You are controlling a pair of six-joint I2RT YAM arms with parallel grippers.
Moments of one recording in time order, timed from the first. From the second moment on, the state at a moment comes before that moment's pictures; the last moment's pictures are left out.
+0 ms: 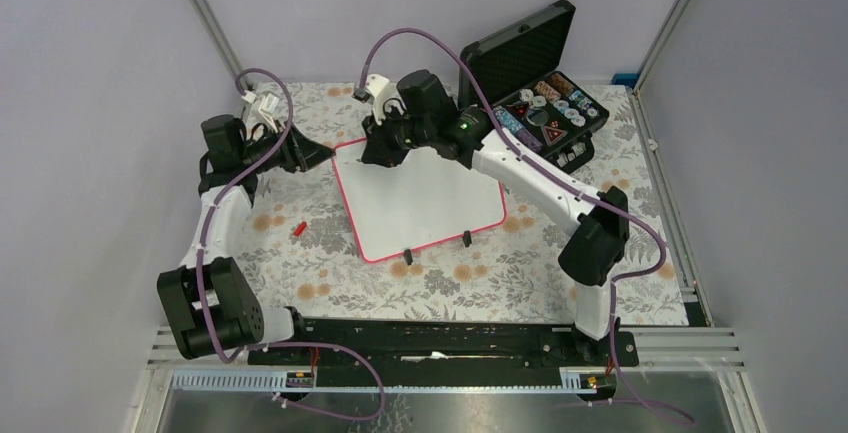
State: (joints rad) left arm 0.26 1.31 0.96 -0.09 1.07 -0.22; right arm 0.84 1.92 1.95 -0.54 -0.41 -0.01
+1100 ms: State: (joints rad) left arm 0.20 1.34 0.95 -0.06 1.13 -0.18; right arm 0.86 1.95 1.98 -0.60 -0.34 -0.02
